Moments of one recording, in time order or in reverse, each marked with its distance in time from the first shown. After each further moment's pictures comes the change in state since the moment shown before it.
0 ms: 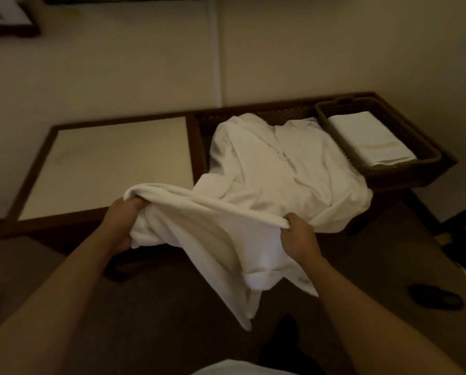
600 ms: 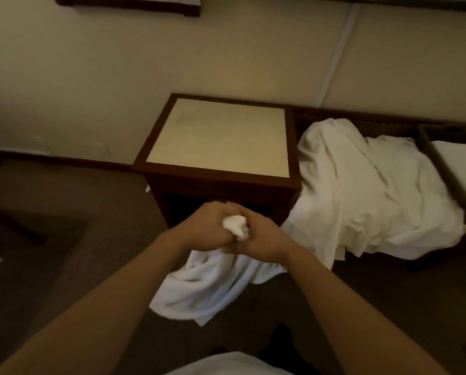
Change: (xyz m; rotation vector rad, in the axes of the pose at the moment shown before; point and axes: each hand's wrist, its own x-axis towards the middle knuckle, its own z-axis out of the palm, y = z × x) left_hand -0.075 -0.083 -0.164 0.615 -0.472 0.545; right_hand -0.159 -0.232 0.150 0.027 -0.777 -0.530
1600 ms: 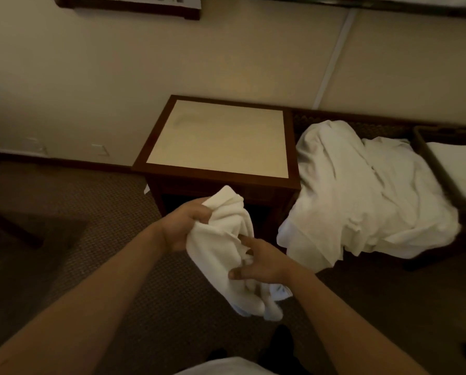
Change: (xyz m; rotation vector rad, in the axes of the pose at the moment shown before) left_hand -0.026 -0.009 -0.022 -1.006 -0.057 -0.221; right_hand -0.014 0.037 0.037 -0.029 -0.071 0.097
